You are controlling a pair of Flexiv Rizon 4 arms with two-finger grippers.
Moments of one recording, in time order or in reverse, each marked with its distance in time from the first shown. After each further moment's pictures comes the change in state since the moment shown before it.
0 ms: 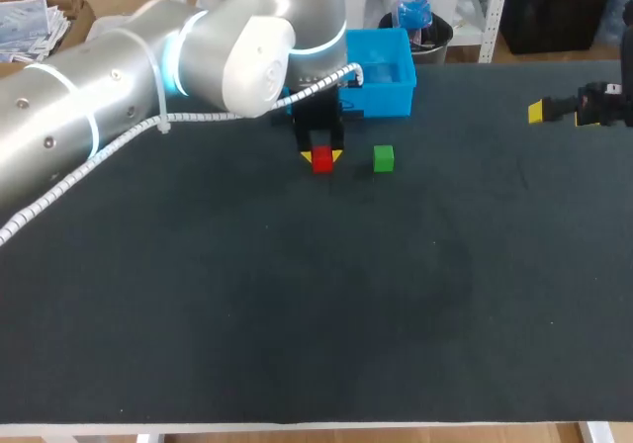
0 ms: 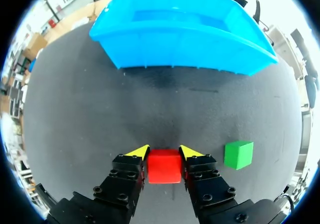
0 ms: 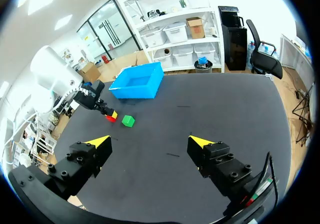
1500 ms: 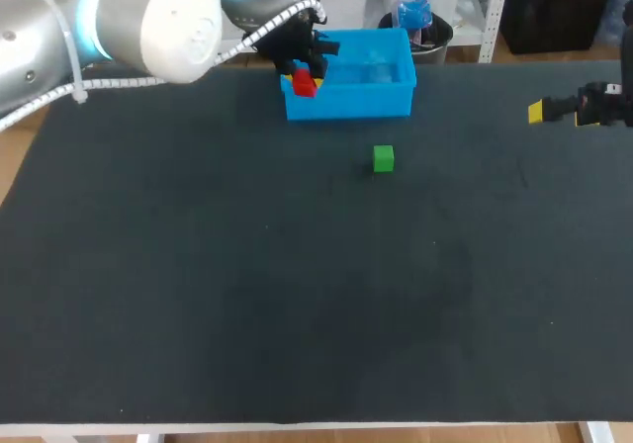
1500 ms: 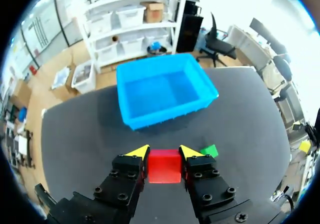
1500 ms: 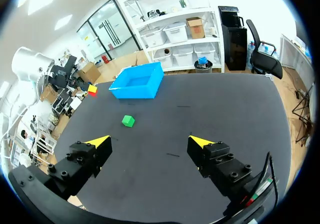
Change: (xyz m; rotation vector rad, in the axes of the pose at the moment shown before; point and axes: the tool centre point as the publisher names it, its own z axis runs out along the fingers) left arm -0.051 0.016 -0.125 0.136 -0.306 0.302; right arm 0.000 0.000 0.000 0.000 0.000 0.000
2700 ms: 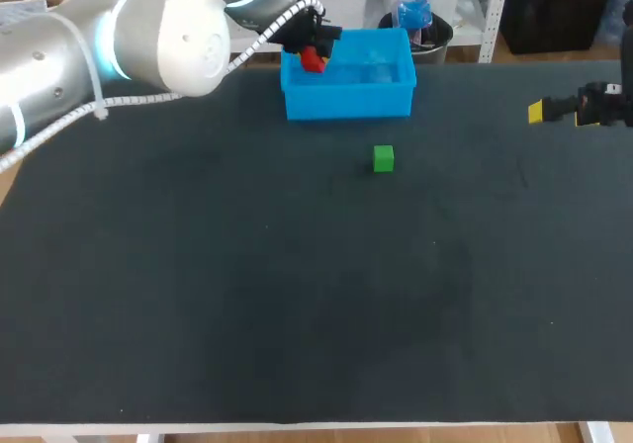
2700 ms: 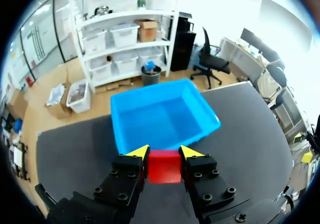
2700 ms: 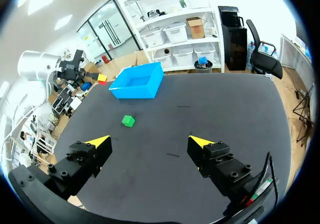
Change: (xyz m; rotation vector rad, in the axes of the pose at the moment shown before) left arm -0.056 0.006 0.029 0.037 -0.146 0.029; right arm 0.000 0.000 0.000 0.000 0.000 0.000
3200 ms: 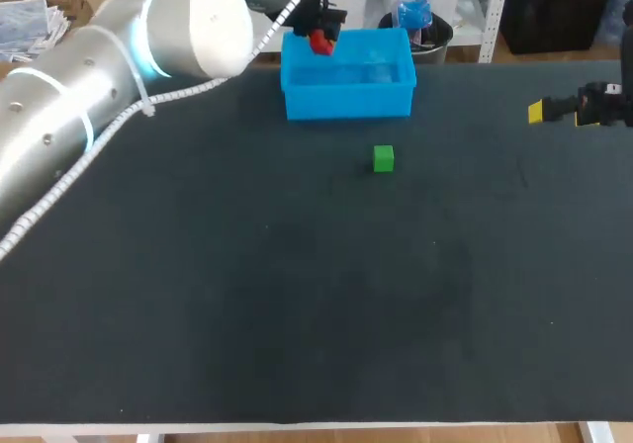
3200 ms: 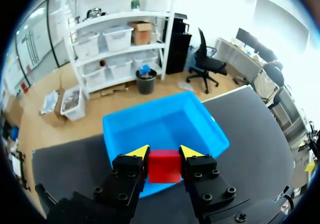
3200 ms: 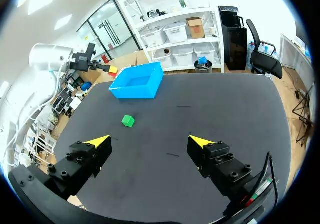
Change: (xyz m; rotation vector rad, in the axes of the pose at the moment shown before) left arm -0.040 0.010 0.040 0.039 -0.015 0.038; right arm 0.000 0.000 0.000 0.000 0.000 0.000
